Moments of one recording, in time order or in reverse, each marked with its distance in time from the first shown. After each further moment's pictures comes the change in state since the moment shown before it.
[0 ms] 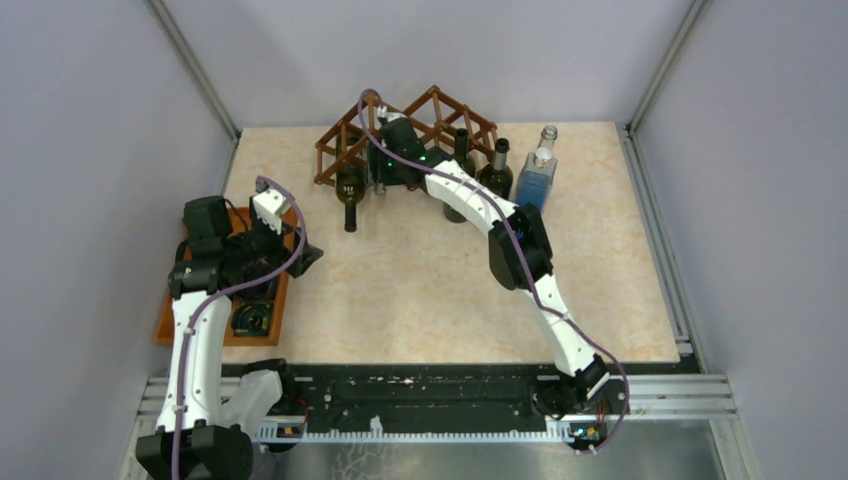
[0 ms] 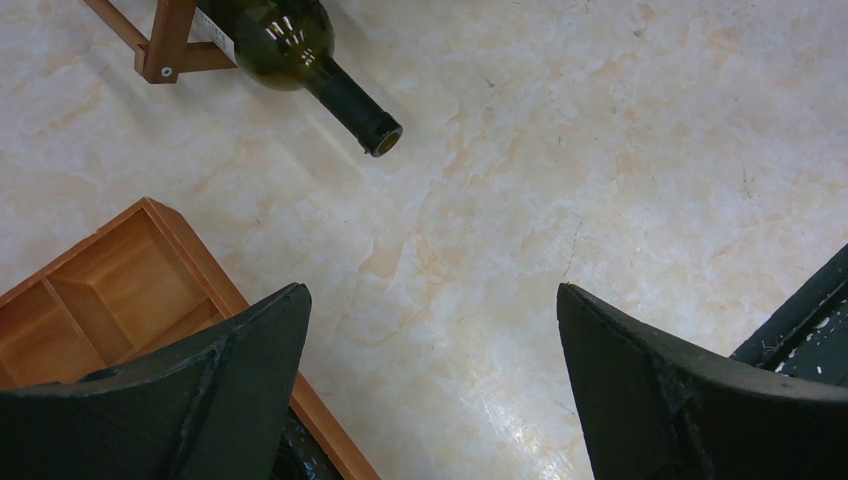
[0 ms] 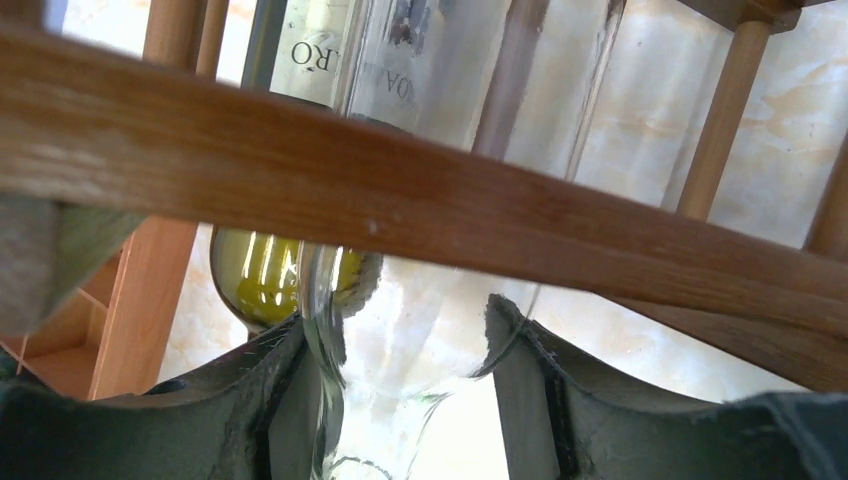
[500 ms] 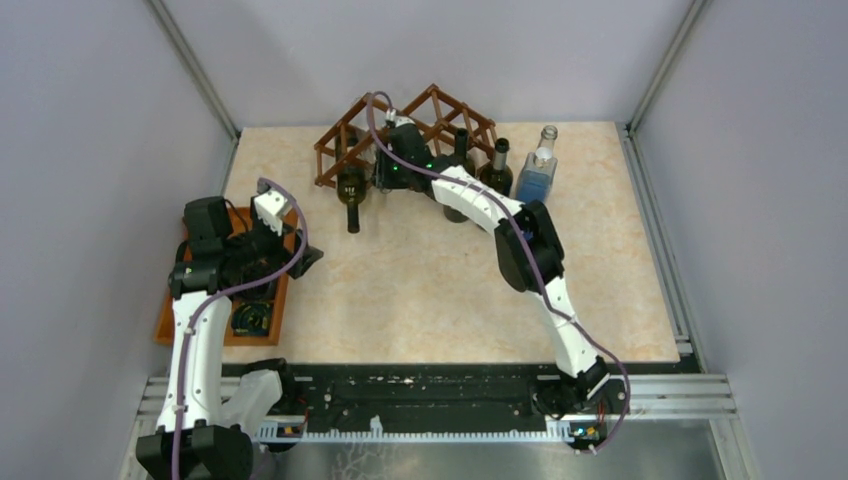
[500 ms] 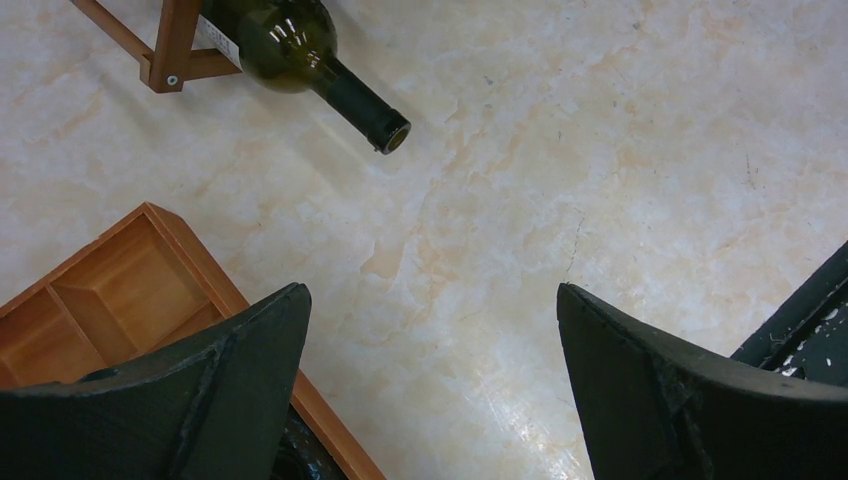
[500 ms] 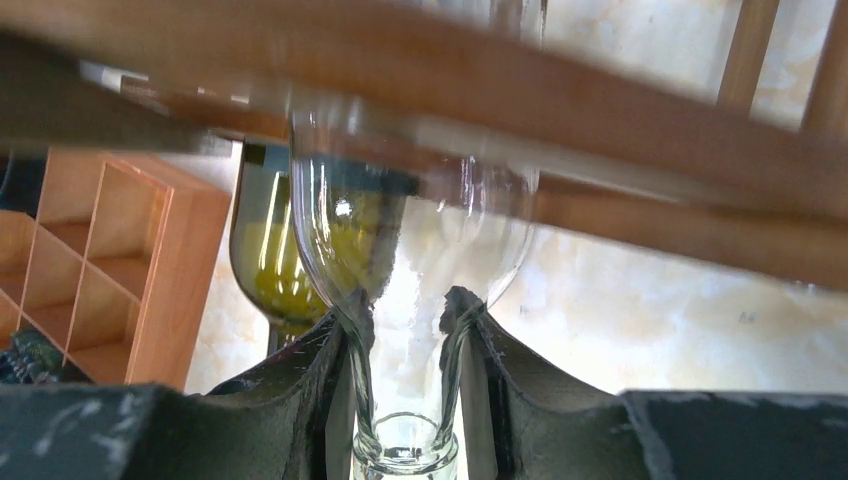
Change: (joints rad) left arm 0.000 -0.002 -0.005 -0.003 0.005 0.024; right arm -0.005 -0.079 -0.183 0.154 -0.023 0.064
